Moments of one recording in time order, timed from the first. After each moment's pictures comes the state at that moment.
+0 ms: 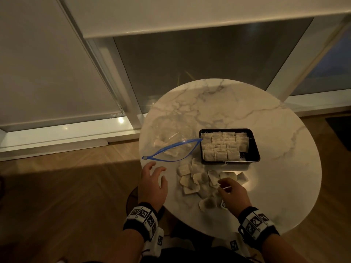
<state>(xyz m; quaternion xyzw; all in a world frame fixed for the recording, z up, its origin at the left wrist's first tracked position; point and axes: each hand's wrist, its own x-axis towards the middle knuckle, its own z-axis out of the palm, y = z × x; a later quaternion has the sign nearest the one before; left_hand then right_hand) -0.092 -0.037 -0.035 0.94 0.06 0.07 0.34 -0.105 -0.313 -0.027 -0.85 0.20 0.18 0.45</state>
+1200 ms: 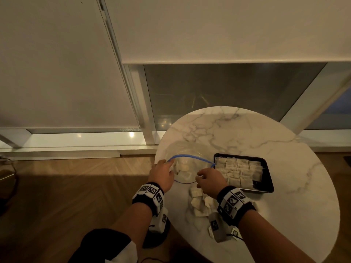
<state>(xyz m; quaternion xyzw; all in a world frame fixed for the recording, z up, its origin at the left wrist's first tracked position) -0.006 -0.007 0.021 0.96 0.06 -0.12 0.23 0.005 -0.212 0.035 -0.90 0.01 0.25 0.35</state>
